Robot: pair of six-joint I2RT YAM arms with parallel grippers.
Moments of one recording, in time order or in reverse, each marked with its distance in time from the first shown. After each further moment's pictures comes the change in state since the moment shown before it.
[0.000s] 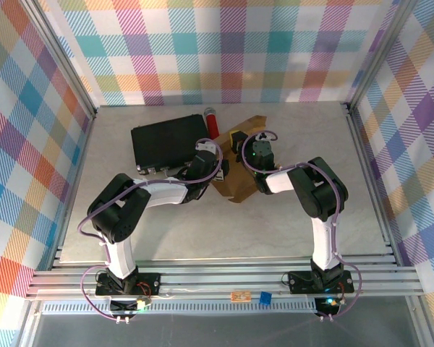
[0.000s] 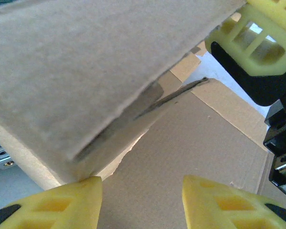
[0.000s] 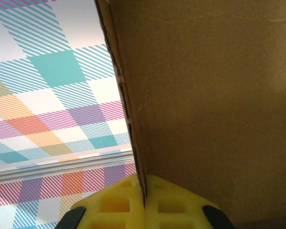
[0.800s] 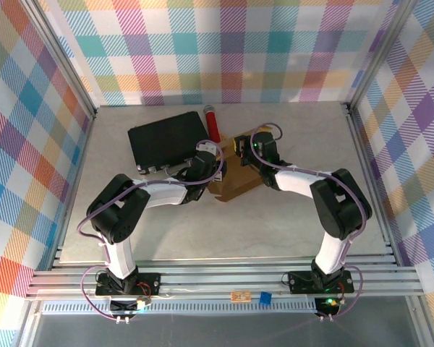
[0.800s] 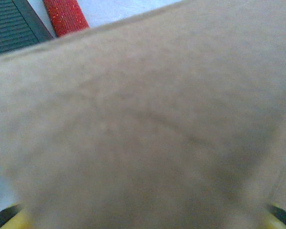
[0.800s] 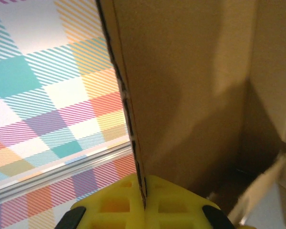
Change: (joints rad) left arm -0.001 -0.012 -0.009 -0.023 -0.047 0.084; right arm 0.007 -0.268 0.013 -0.587 -0.024 0.028
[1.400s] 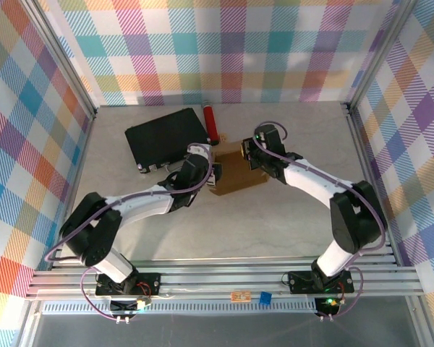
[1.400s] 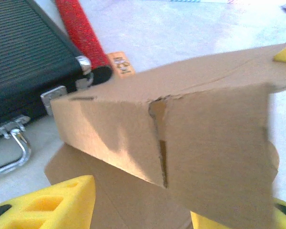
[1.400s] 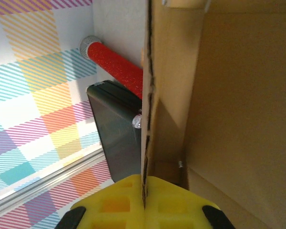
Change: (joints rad) left arm -0.065 -0.283 -0.104 -0.153 -0.031 -0.022; right arm -0.006 -0.162 0.107 -0.542 0.043 -0.043
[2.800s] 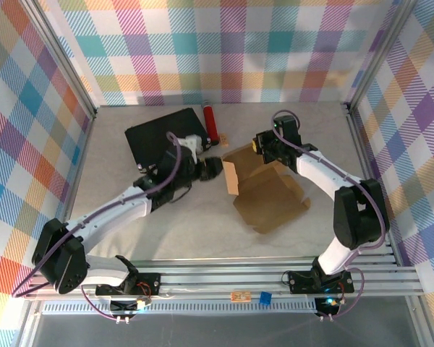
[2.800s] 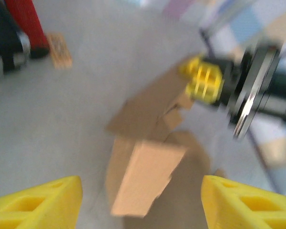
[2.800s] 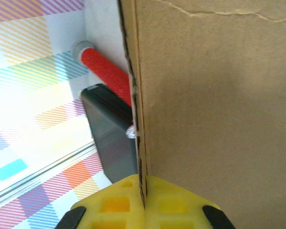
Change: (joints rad) left arm 0.086 -0.212 0.129 -0.280 0.295 -0.307; right arm -0.164 0.037 0.062 -0.054 -0.226 -0.126
